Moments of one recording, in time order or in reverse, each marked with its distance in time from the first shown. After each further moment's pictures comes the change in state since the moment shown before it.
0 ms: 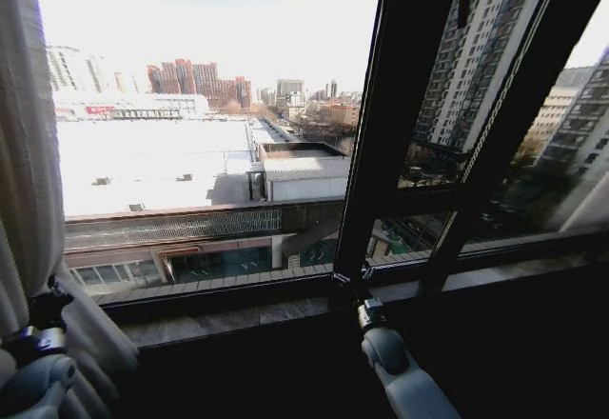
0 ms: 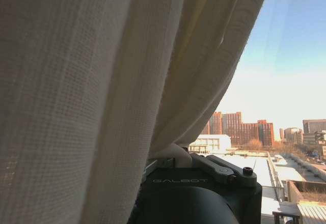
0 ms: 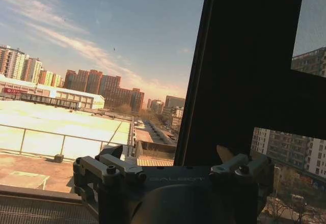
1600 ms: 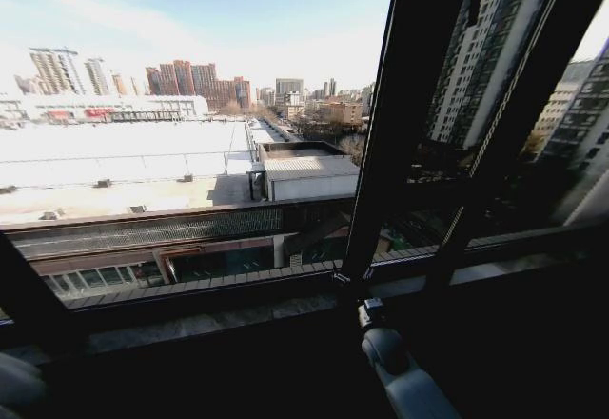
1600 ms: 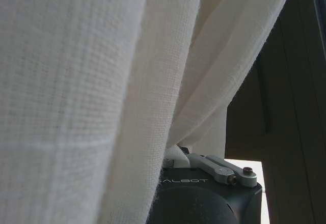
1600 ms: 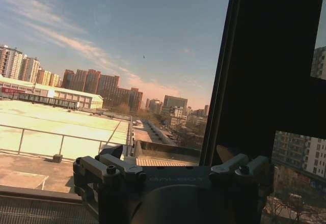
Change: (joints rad) left arm -0.140 0.294 -0.168 0.550 0.004 -0.003 -0.150; right arm 0.000 0.000 0.000 0.000 0.000 0.000 0.000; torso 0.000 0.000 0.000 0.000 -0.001
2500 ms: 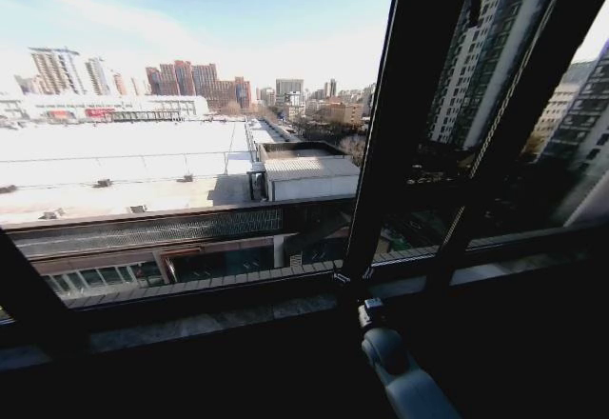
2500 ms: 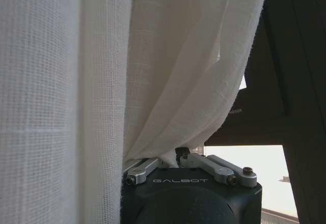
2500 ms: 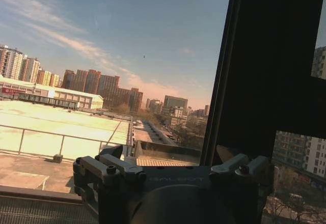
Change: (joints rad) left arm 0.056 -0.038 -0.046 -0.051 0.065 0.039 -0.013; right arm 0.000 0.000 0.000 0.000 0.000 0.000 0.000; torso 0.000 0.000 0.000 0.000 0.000
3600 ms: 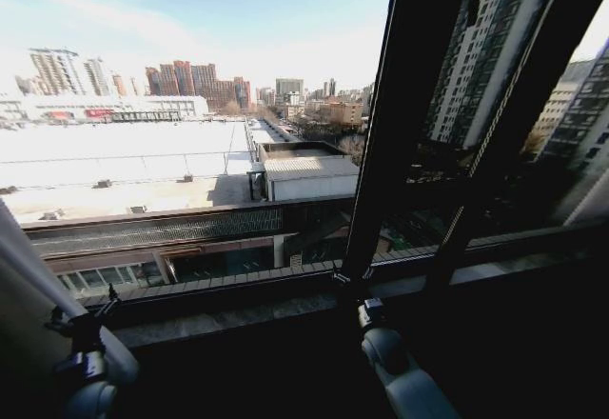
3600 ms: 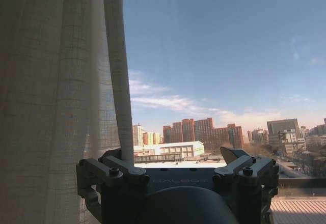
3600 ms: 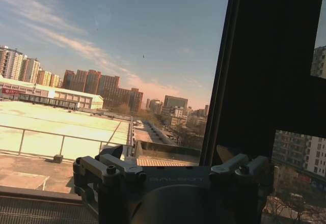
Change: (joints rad) left arm 0.198 -0.546 0.279 -0.753 0.228 -0.069 0.182; right arm 0.000 0.000 0.000 0.000 0.000 0.000 0.000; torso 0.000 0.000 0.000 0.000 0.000
